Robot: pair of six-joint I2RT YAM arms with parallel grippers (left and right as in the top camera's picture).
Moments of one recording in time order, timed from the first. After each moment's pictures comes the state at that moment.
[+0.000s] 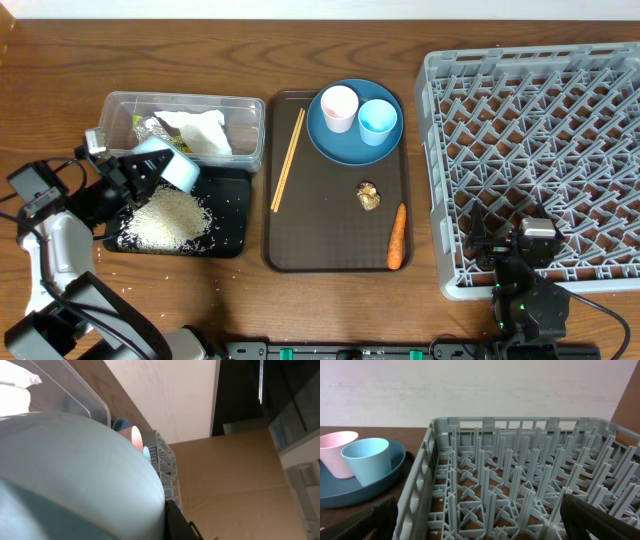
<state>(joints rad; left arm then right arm) 0.69 1.52 0.89 -0.51 1.47 -0.20 0.06 0.01 0.01 -0.06 0.11 0.00</state>
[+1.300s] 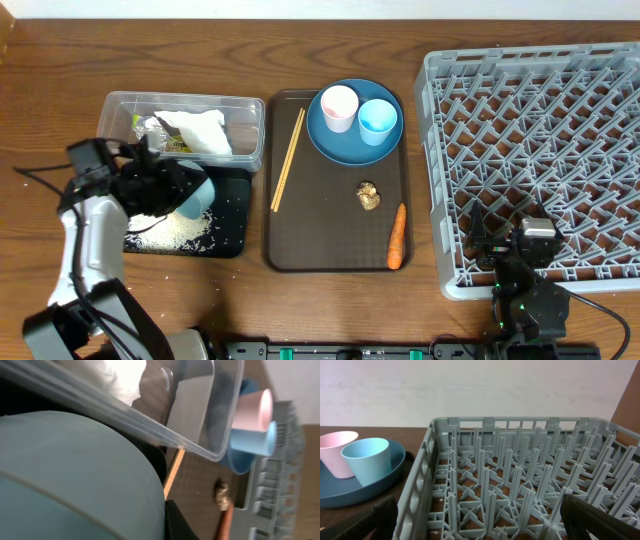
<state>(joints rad) 0.41 1.48 0.89 -0.63 0.77 -0.18 0.06 0.01 0.01 -0.06 0.11 0.00</state>
